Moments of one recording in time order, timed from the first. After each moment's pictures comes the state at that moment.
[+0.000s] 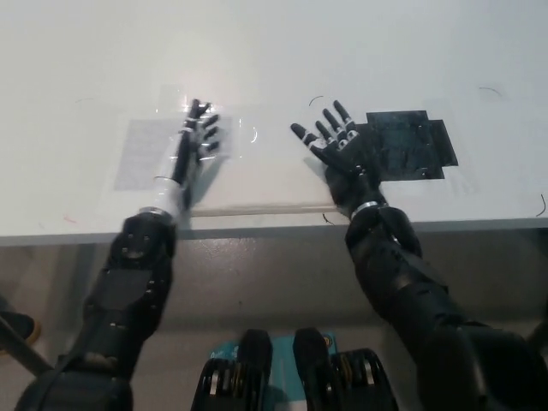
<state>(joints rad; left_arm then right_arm) -0.83 0.13 0.09 1.10 -0.07 -0.32 -0.04 -1.02 0.09 -0.43 1.39 0.39 -0.34 0.18</state>
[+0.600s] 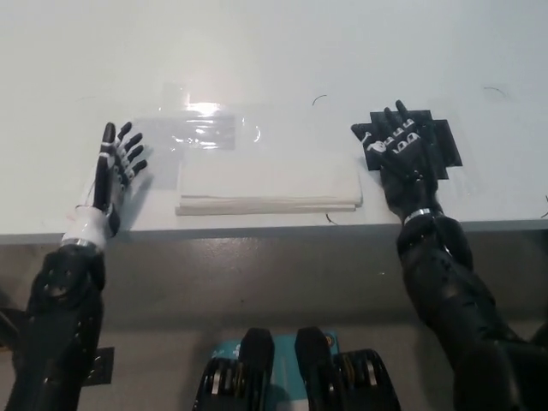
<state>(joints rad) -0.61 0.22 0.14 0.73 -0.11 -0.21 -0.09 -0.92 0.01 -0.43 1.27 0.42 -0.37 0.24</state>
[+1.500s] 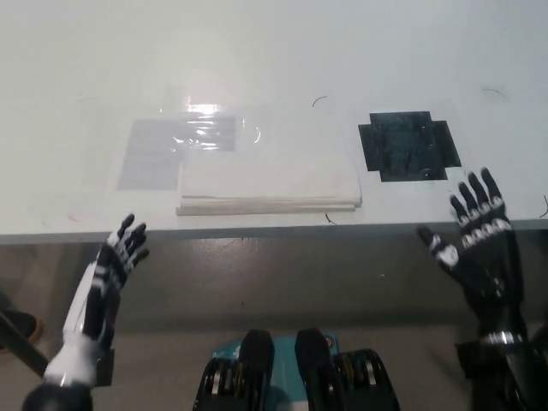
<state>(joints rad) -0.04 0.18 0.04 0.00 -0.10 -0.15 -0.09 -0.21 0.06 -0.23 0.23 0.30 -0.32 0.23</state>
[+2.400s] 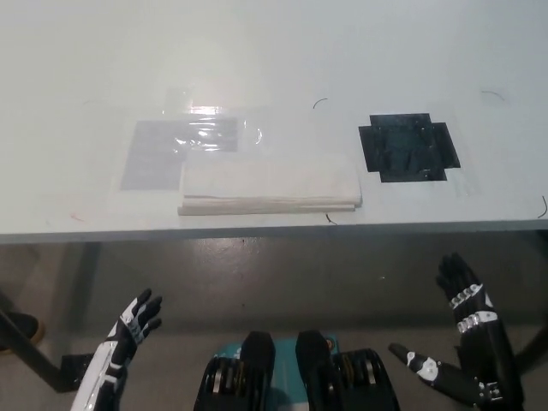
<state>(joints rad) 0.14 0.19 -0.02 -0.02 -0.02 -0.33 -0.11 0.09 0.02 -0.05 0.01 0.07 -0.40 0.21</state>
